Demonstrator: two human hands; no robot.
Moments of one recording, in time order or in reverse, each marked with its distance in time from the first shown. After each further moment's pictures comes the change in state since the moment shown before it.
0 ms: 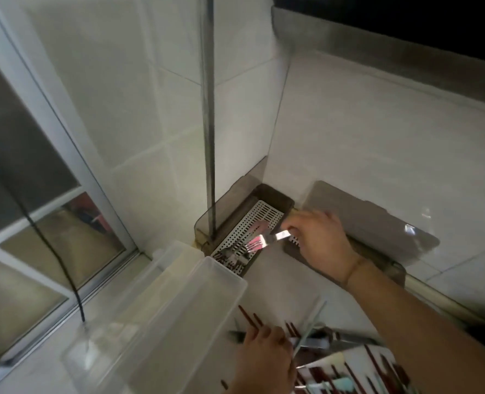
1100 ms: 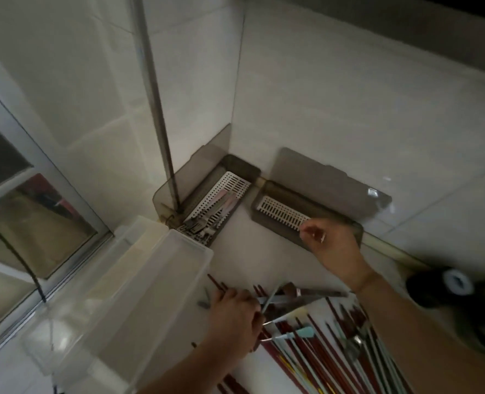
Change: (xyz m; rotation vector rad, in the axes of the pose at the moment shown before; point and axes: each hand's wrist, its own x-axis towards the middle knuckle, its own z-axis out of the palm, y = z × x) left_hand 0.004 -0.002 0.017 -0.136 -0.141 -0.085; right_hand -0.099 0.069 0.032 0.522 0.152 0.297
